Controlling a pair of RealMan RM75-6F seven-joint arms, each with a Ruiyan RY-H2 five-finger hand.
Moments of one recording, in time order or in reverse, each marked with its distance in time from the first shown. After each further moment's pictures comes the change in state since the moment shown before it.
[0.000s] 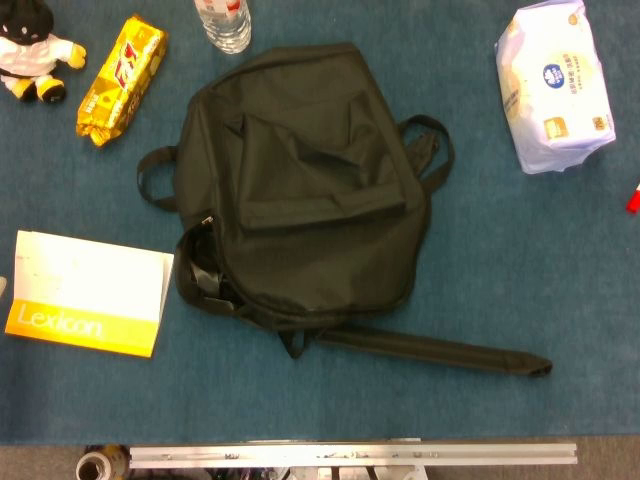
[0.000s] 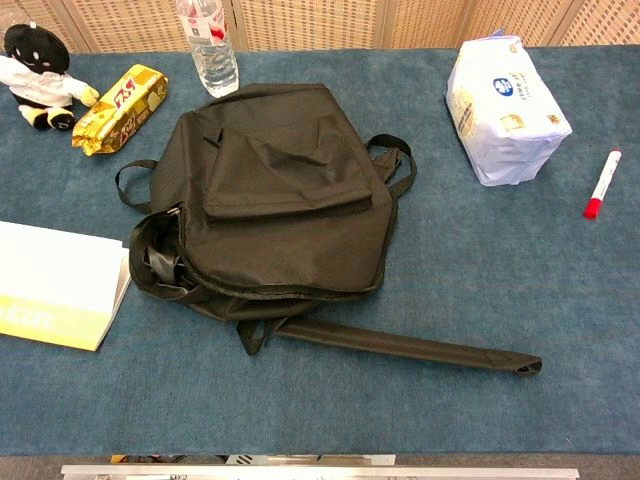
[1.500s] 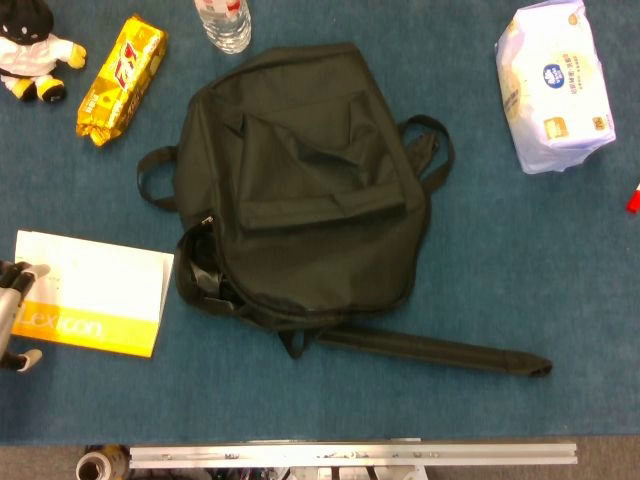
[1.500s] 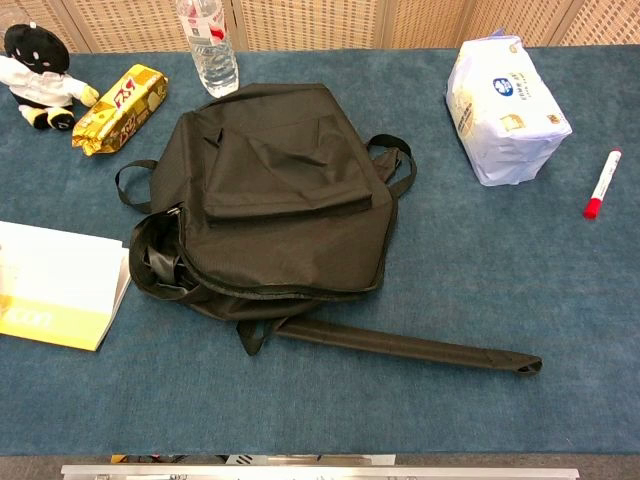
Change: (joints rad) left arm -0.119 0.011 0.171 0.161 0.026 -0.407 0.044; right arm 0.053 0.027 0.041 -0.056 0.018 -0.026 -0.044
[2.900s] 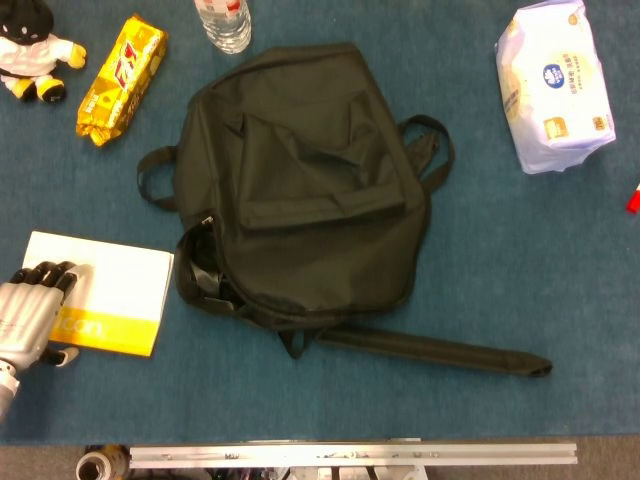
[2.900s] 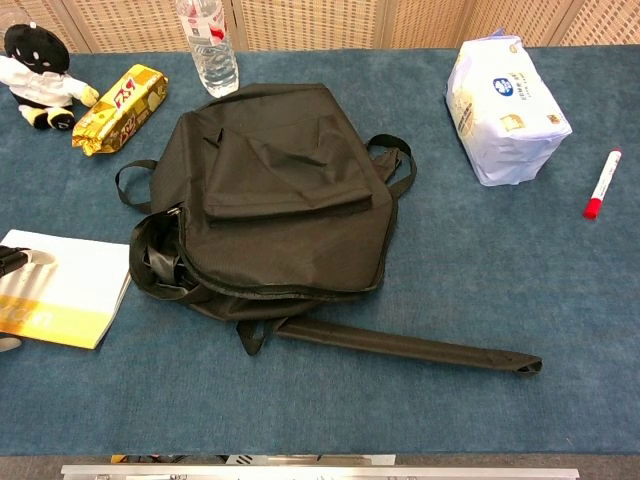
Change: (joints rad) left arm -0.039 -0.174 0.008 0.152 -0.004 -0.039 -0.030; right arm -0.032 0.010 -0.021 0.005 -0.016 0.037 0.027
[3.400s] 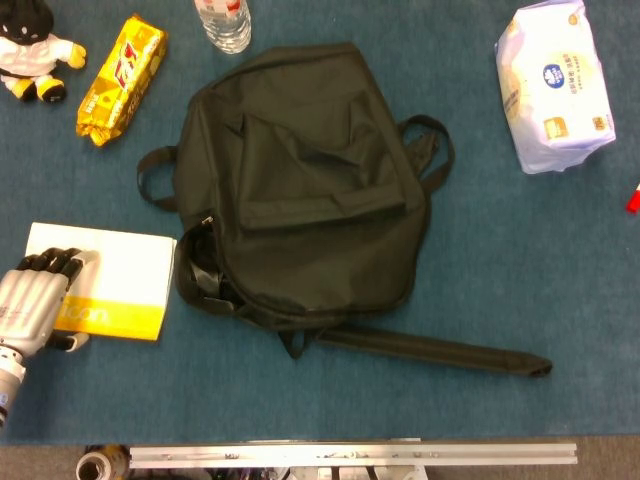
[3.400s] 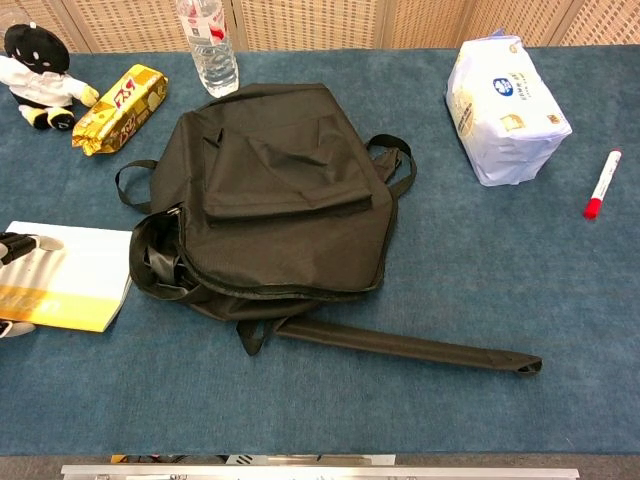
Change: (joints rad) left arm -0.018 -0.032 -0.025 0.036 0.006 0.012 -0.075; right arm -0.011 0.004 0.000 0.011 0.008 0.007 0.017
